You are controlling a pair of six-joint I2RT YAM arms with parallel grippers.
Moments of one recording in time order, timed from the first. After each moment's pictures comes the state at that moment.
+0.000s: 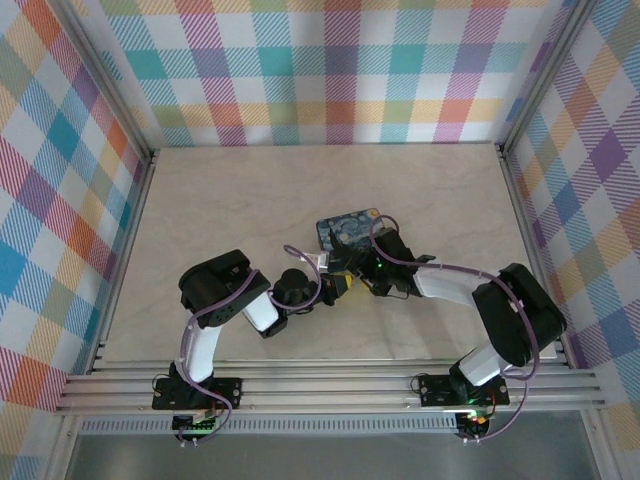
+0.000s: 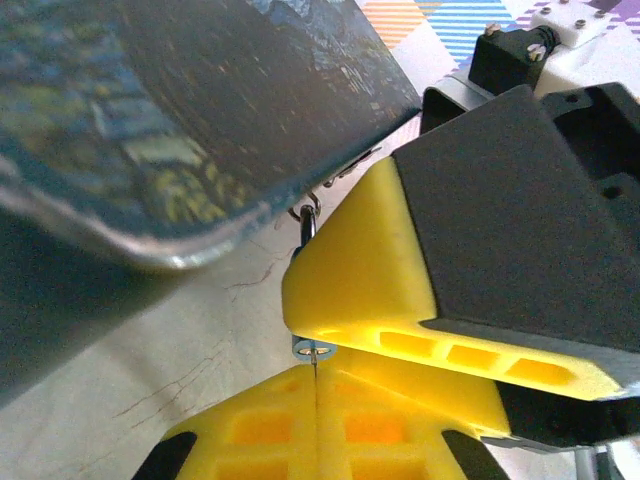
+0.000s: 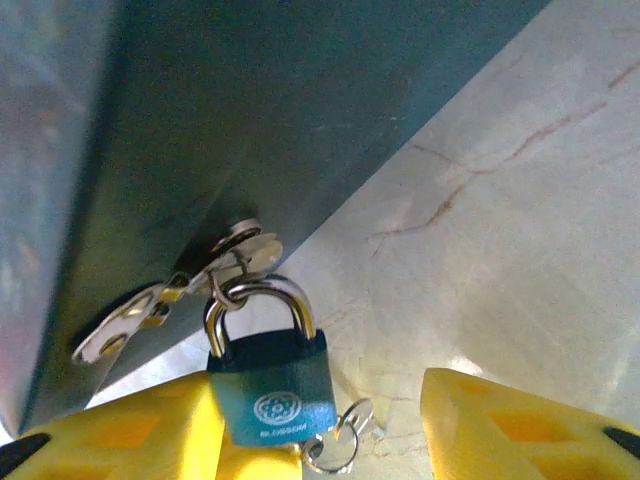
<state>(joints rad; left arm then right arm) -0.82 2.04 0.53 1.28 0.19 -0.78 0.60 1.55 0.71 -0.08 -0.20 1.22</state>
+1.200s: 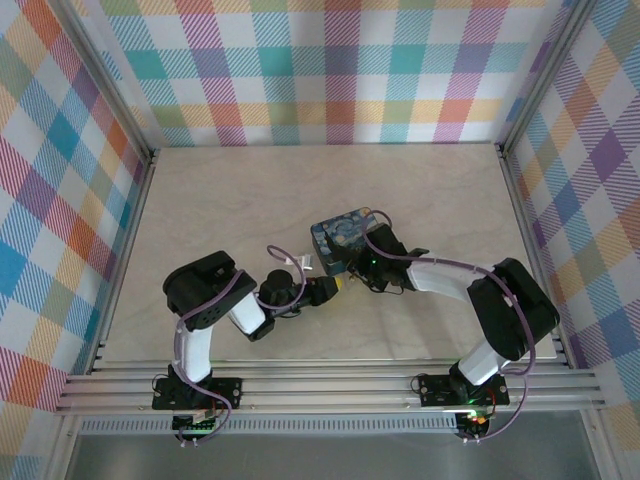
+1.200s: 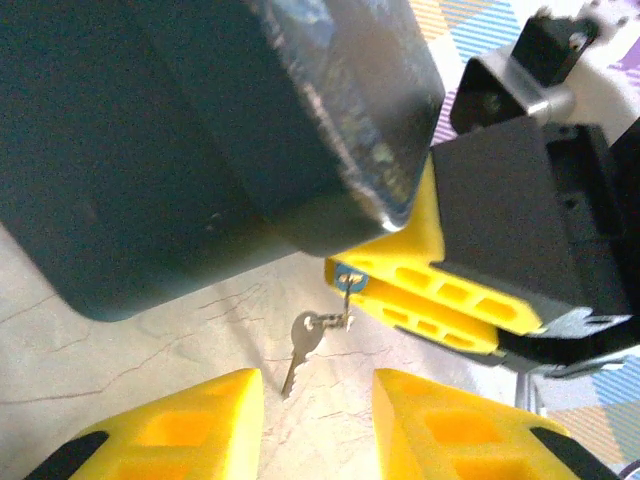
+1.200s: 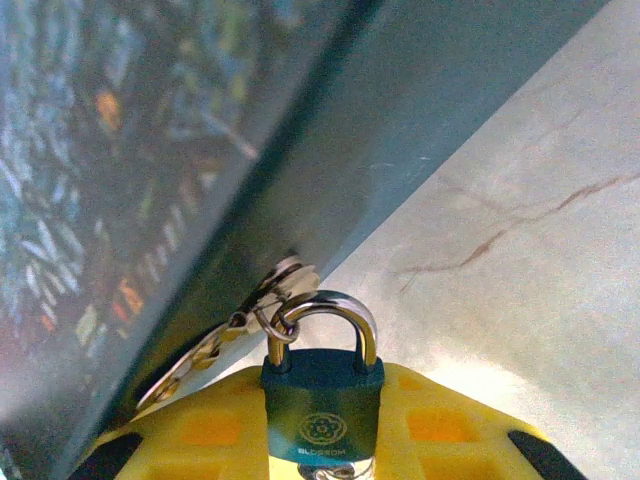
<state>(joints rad) -0.77 1.94 0.41 1.27 0.25 -0.94 0.64 1.59 0.79 -0.16 -0.13 1.17</state>
